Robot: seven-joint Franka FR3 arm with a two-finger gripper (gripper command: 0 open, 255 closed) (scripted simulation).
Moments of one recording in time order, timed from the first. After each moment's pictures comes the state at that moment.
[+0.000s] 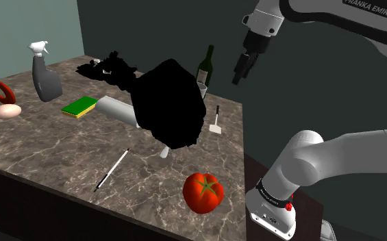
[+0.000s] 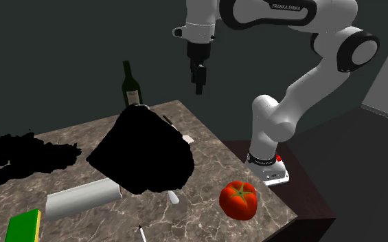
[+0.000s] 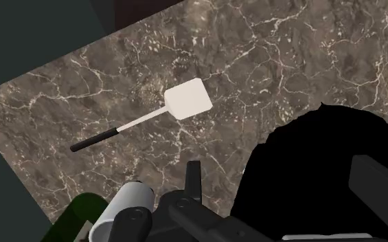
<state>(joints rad) 0.00 -0.79 0.03 -2.27 -0.01 1.53 -0.10</state>
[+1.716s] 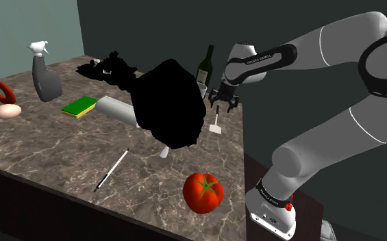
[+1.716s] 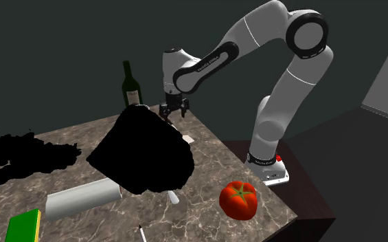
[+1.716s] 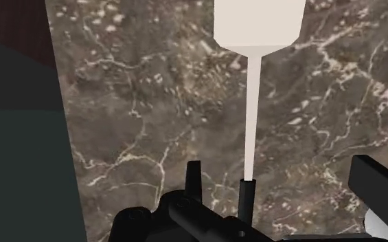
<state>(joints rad) -0.39 -0.33 0.05 -2.55 -0.04 2.28 0.72</state>
